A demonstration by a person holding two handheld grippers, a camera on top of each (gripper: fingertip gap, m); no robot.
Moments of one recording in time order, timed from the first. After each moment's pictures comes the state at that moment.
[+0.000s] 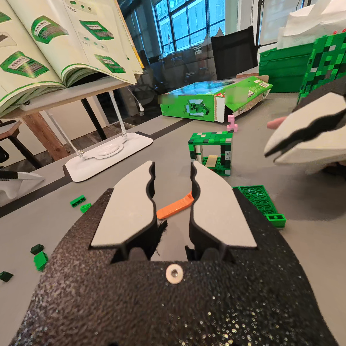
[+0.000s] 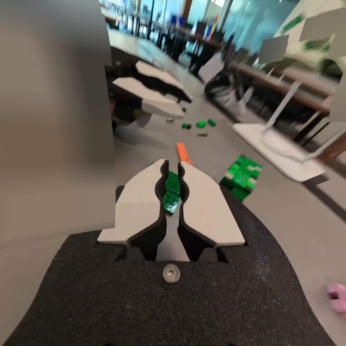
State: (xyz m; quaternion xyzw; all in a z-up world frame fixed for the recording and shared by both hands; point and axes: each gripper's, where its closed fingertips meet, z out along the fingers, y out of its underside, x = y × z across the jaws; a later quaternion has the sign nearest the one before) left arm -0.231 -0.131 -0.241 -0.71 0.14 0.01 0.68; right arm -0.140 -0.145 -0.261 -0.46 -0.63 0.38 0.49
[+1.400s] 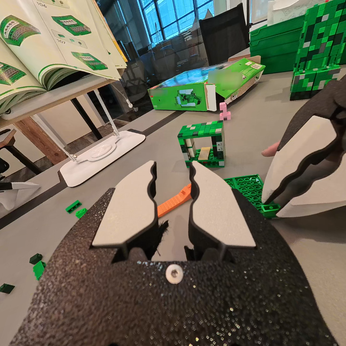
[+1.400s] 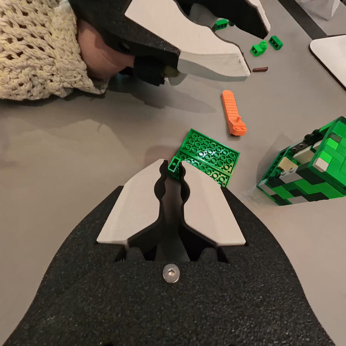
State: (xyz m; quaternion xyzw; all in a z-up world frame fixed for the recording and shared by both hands) left arm -0.219 -0.129 -0.250 -0.72 0.18 0.03 0.66; right arm -0.148 -0.182 -0.318 -0.56 -0.70 0.30 0.33
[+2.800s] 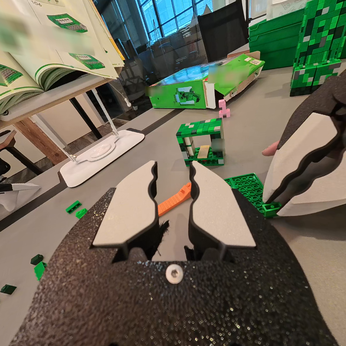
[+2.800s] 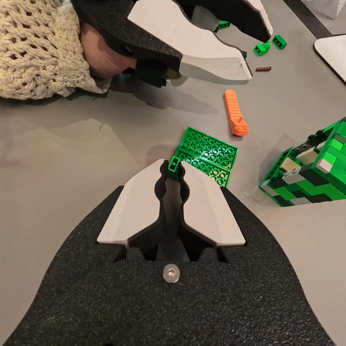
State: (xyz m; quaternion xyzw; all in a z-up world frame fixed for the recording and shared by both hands) left arm -0.217 -0.129 -0.252 -0.73 0.19 0.03 0.66; right arm -0.149 -0.183 -0.318 -0.56 -0.70 0.30 0.32
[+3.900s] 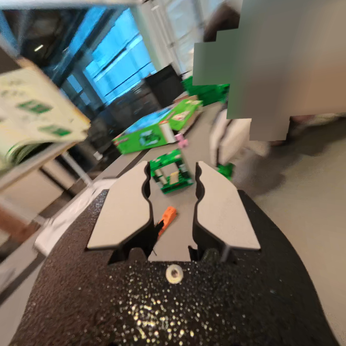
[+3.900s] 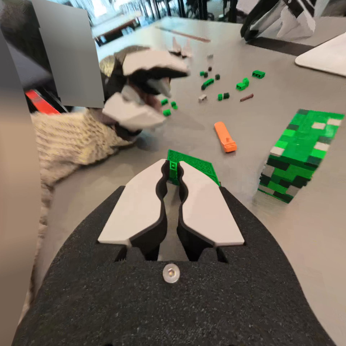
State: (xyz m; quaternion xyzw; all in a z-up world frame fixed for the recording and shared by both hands) left arm -0.177 -0.162 -0.226 -0.62 0.36 -0.04 0.70; right arm -0.143 -0.170 -0.265 -0.59 -0.56 0.51 0.28
